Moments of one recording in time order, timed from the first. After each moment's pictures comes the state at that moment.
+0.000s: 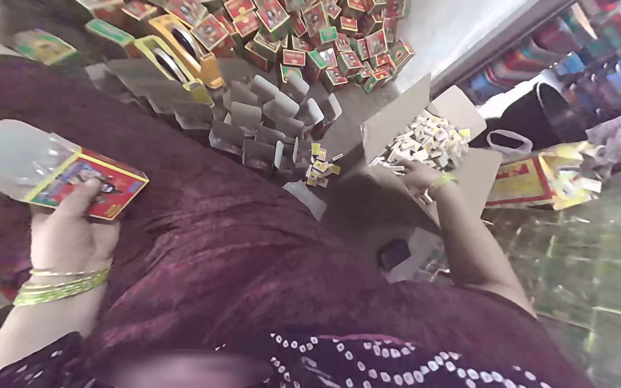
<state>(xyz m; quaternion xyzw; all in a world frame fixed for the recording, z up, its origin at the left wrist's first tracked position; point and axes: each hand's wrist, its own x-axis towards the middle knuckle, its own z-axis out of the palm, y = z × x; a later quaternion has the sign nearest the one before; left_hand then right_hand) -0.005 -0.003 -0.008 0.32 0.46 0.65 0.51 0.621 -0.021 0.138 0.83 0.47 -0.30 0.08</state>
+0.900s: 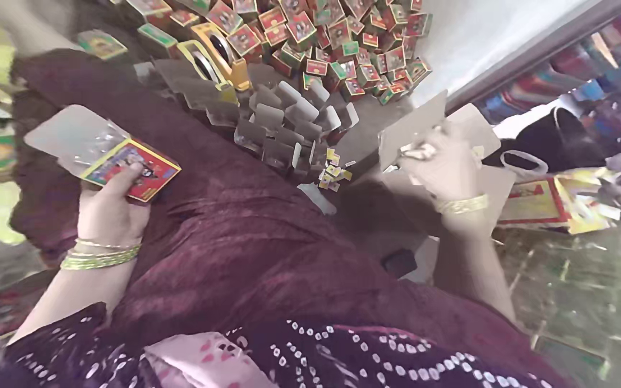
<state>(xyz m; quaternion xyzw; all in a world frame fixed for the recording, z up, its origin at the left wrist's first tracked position) 0.004 -0.011 0.009 0.27 0.45 0.68 0.51 0.502 -0.033 0.226 0.74 0.66 0.02 -0.12</state>
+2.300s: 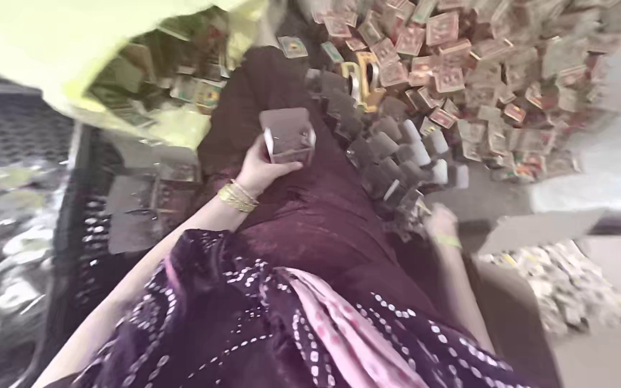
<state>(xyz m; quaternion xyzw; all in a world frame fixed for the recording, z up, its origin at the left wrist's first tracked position) -0.004 -0.023 0.029 0.38 0.57 0.60 0.41 0.435 0.074 0.038 0.75 0.64 -0.13 0.08</state>
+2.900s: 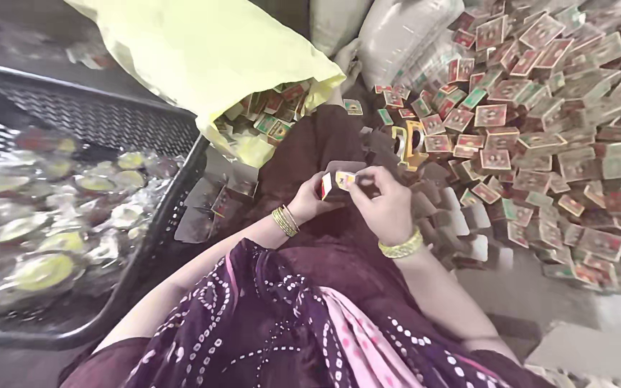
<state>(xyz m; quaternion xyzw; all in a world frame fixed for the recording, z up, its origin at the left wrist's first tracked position) -0.014 -0.024 0.017 0.44 0.56 0.60 0.37 0.151 0.050 0.135 0.28 0.87 -0.22 -0.33</state>
